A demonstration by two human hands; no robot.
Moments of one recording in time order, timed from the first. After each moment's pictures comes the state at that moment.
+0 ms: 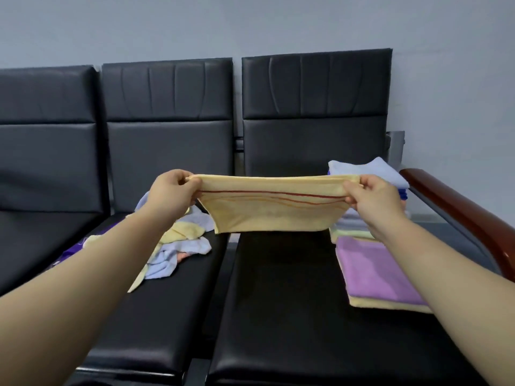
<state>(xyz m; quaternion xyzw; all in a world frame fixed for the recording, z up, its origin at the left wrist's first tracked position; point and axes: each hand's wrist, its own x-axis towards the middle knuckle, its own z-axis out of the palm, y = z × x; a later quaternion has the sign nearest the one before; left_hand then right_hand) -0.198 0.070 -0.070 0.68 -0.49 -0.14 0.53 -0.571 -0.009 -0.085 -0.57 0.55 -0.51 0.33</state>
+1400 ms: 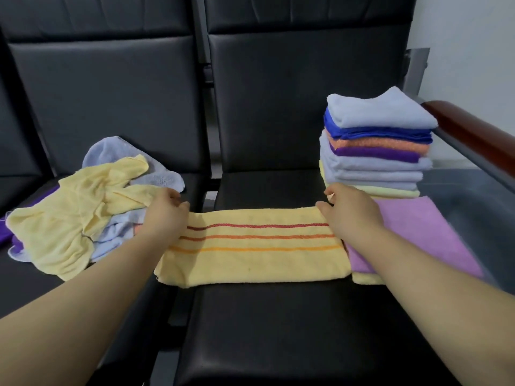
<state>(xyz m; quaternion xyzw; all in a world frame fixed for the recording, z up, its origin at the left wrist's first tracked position) -0.203 -0.009 -0.244 0.82 -0.44 -0.13 0.34 -0.553 -0.061 -0.228 -0.71 0.68 -0.18 0.07</state>
